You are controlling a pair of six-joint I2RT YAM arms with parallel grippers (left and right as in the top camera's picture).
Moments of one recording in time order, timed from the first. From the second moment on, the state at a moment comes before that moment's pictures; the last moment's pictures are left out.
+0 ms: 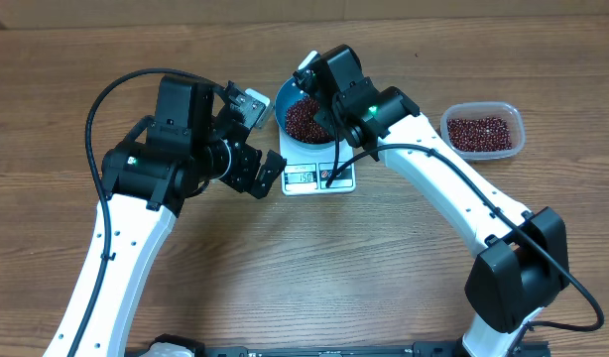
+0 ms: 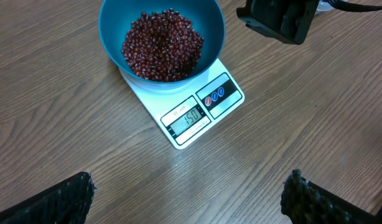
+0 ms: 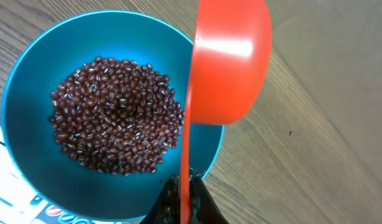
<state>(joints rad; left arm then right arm) -0.26 1.36 1.39 -0.99 0.32 0.20 0.57 1.88 1.66 -0.71 0.29 -0.35</state>
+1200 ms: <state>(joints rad) -0.26 1.36 1.39 -0.99 0.32 0.20 -0.31 1.63 1.58 -1.01 -0.60 0.41</state>
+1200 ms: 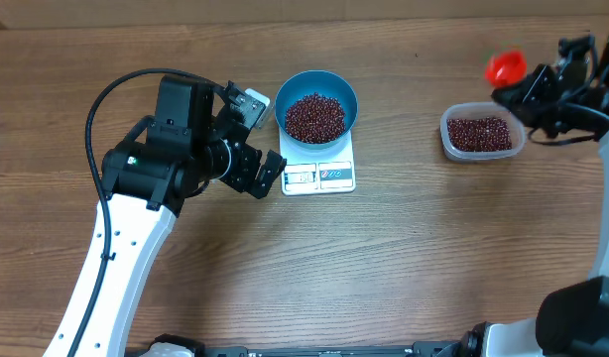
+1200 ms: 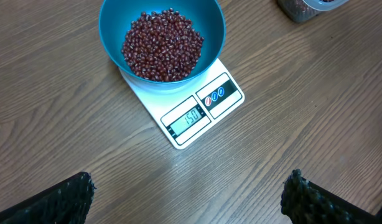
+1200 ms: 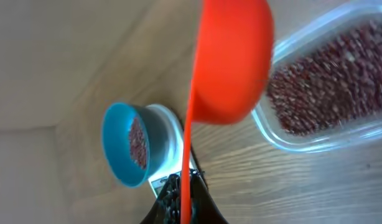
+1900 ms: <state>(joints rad) -0.26 1.36 1.39 -0.99 0.32 0.20 -0.31 1.63 1.17 -0.57 -0.56 0.82</state>
